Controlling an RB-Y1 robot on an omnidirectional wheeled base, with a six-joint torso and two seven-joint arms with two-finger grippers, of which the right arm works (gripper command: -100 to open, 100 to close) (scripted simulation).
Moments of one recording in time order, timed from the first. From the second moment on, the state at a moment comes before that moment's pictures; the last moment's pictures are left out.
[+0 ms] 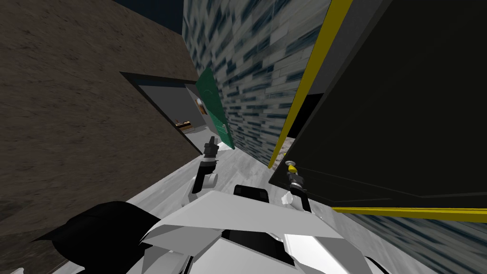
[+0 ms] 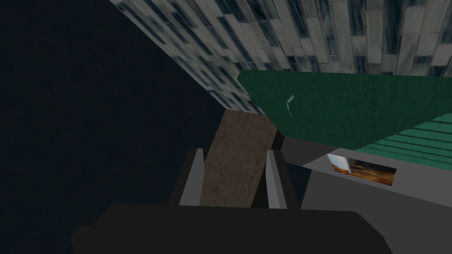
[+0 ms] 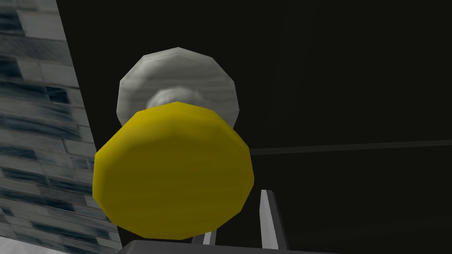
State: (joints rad) arm -0.02 -0.27 0.04 -0.67 -0.63 -0.81 -1.35
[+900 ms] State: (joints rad) arm -0.03 -0.26 0.05 -0.66 -0.63 -0.83 -1.37
